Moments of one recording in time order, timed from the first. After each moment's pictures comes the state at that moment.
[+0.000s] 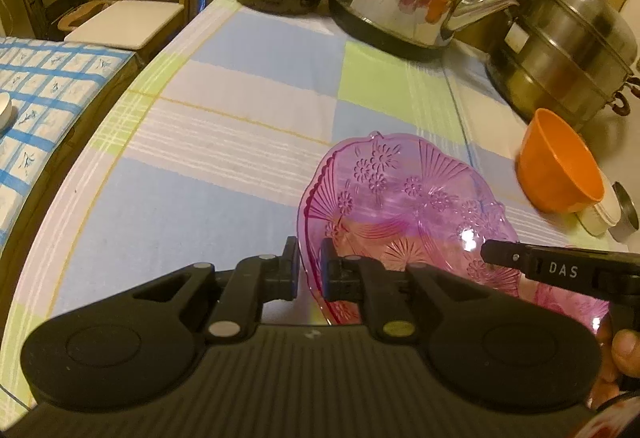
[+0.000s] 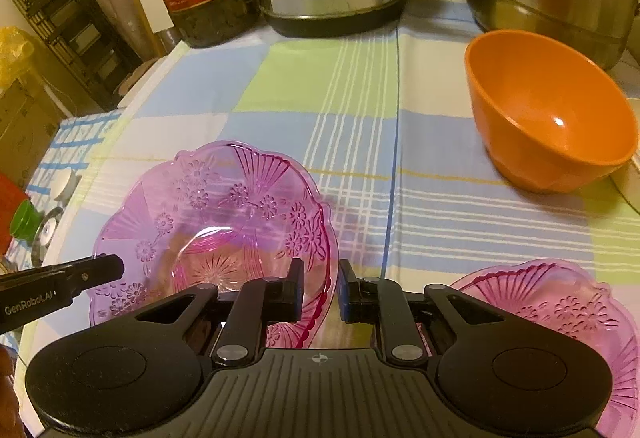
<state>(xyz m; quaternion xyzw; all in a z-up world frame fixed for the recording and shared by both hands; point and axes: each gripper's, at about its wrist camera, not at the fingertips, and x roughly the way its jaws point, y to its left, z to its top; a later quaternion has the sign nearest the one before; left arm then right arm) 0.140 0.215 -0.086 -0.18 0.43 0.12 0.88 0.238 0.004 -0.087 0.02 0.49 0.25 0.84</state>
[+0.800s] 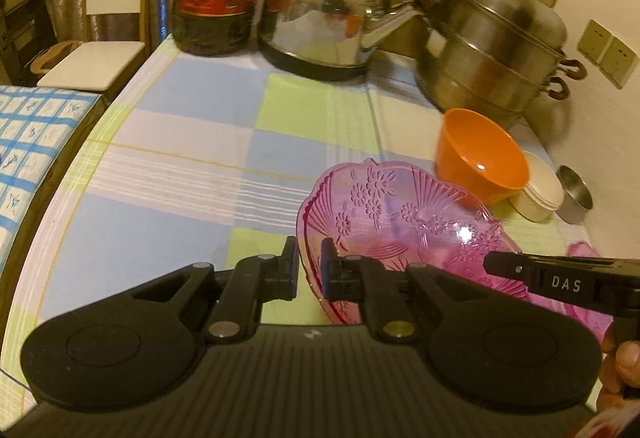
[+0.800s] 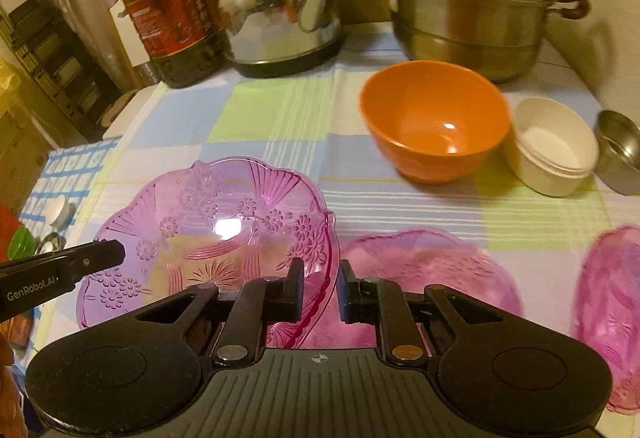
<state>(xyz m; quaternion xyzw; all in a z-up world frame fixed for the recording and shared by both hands) 0.130 0.139 -0.028 -0.14 0.40 0.07 0.90 0.194 -0.075 -0.026 0.04 0.47 0.21 0.86</state>
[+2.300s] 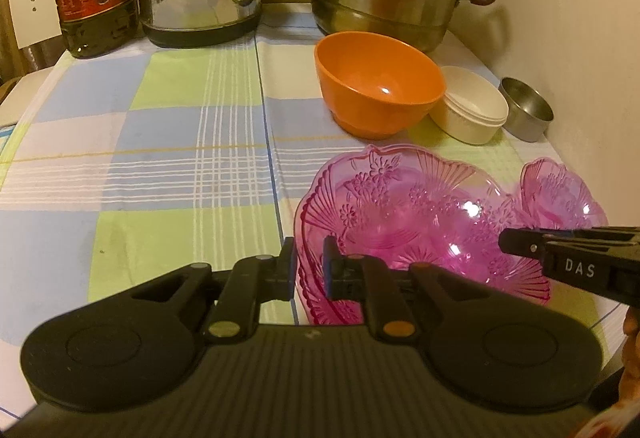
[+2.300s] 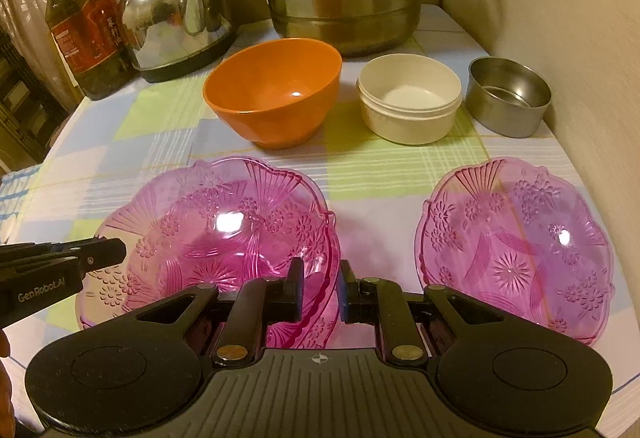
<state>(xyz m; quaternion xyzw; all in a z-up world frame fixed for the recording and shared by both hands) 0.159 0.017 -0.065 -0.06 0.44 0.00 0.90 0.174 -0.184 -0.047 0.05 0.47 0.13 0.87</state>
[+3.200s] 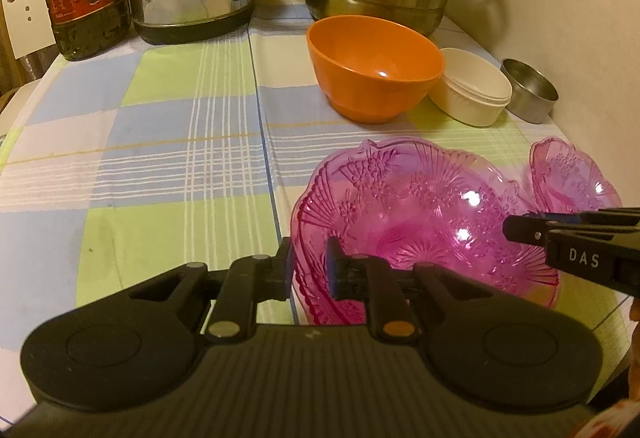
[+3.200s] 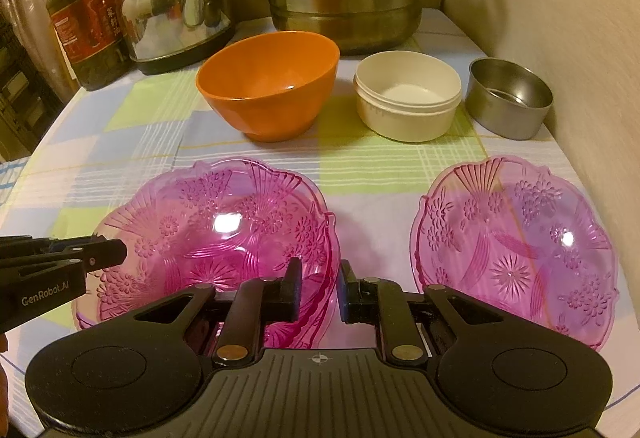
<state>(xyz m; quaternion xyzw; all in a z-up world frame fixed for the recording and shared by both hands) 0.160 0.006 -0.084 -0.03 0.44 0.00 0.90 0.174 -0.183 -0.059 0.03 0.46 0.13 0.88</state>
